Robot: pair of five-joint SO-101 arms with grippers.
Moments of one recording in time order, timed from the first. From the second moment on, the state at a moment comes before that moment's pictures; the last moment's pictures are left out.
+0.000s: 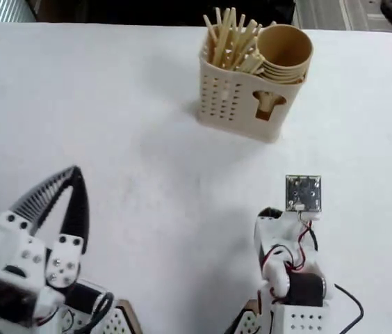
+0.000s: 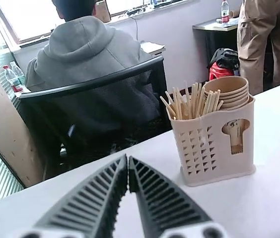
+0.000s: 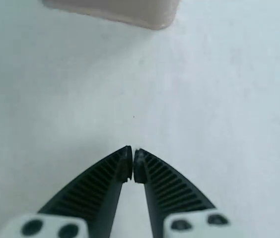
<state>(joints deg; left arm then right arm) 13.6 -87.3 25.1 78.5 -14.7 -0.9 -101.3 90.5 66.5 3.0</state>
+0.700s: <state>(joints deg) 6.7 -103.9 71.0 72.0 -15.2 -0.9 -101.1 96.4 62.5 3.0</state>
